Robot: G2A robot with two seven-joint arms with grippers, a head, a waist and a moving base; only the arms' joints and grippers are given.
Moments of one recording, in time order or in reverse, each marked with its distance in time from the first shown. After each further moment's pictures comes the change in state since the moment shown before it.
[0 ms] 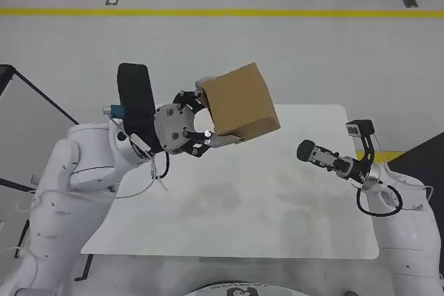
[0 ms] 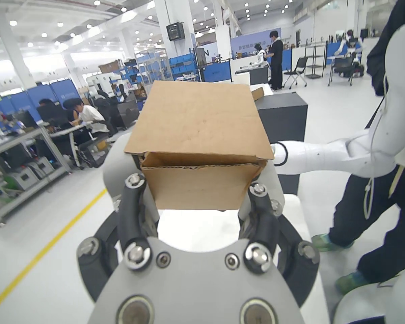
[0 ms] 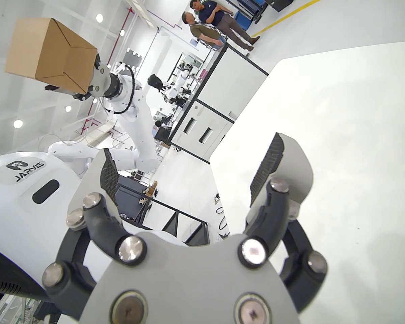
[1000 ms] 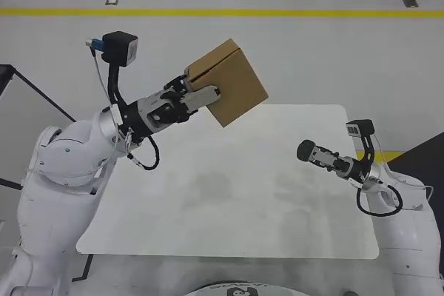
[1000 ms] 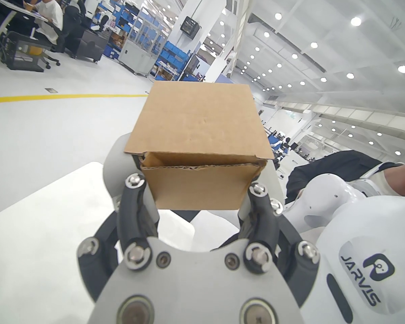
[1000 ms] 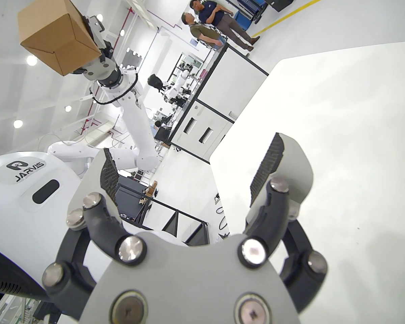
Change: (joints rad) left arm -0.021 0.007 -0.063 0.009 -0.684 0.437 -0.344; right arm 0.000 0.000 0.000 0.000 0.000 0.000 0.000
